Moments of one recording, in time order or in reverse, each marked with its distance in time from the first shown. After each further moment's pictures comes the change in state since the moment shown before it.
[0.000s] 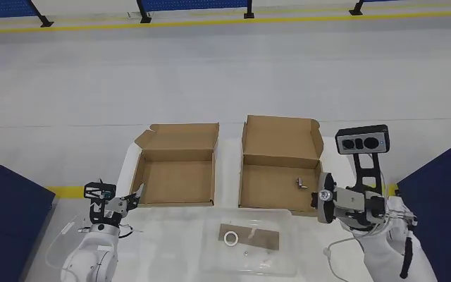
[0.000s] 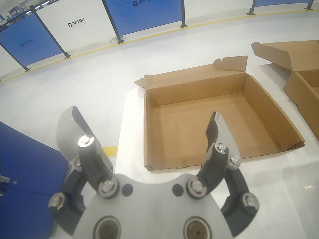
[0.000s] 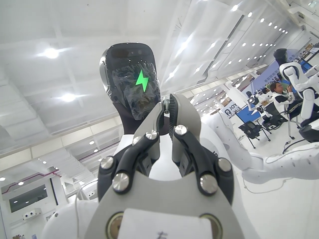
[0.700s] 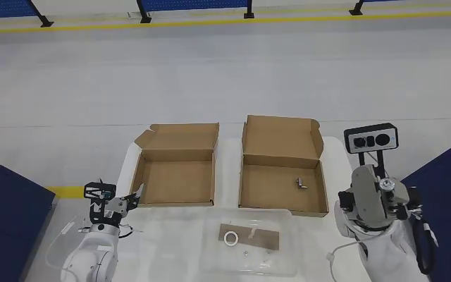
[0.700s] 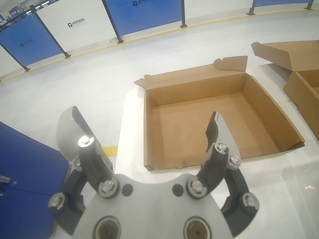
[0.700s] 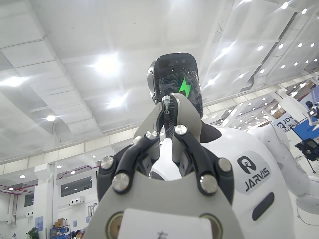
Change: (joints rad) left arm 0.000 0.000 0.000 0.000 0.000 0.000 0.000; right arm -0.019 -0.037 0.000 0.008 0.255 0.033 0.055
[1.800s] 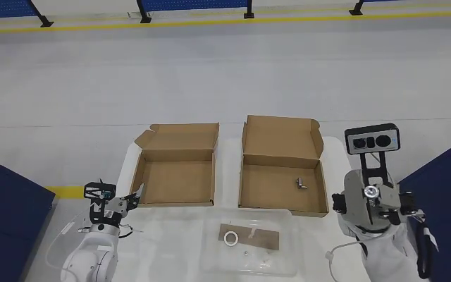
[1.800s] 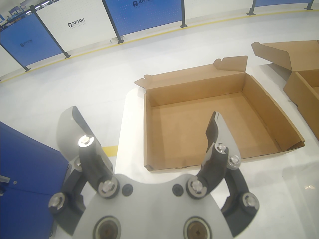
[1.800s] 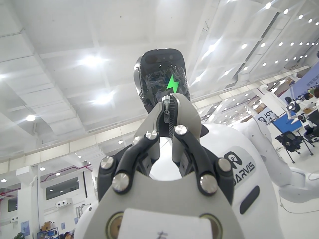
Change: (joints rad) left arm 0.000 0.000 0.000 0.000 0.000 0.000 0.000; right arm -0.004 -0.027 0.027 -0.019 -0.096 0.026 -0.008
